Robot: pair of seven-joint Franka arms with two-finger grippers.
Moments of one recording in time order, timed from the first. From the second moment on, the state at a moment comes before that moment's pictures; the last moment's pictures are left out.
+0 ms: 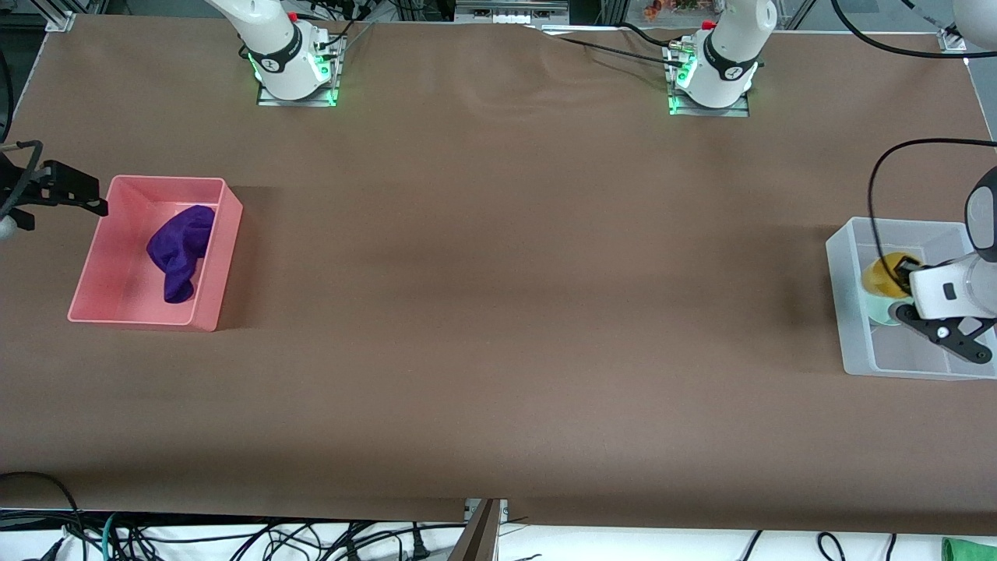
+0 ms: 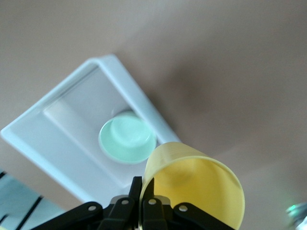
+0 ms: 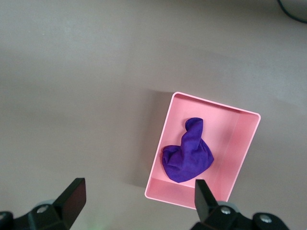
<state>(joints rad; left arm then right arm) 0.23 0.48 -0.10 -1.42 0.38 1.62 0.71 0.13 0.22 -0.20 -1.29 0.03 1.44 -0.29</state>
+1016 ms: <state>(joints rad) 0.40 0.49 -0.16 -1.61 0.40 1.92 0.79 0.13 0.22 -0.19 -1.30 0.03 1.37 -0.12</state>
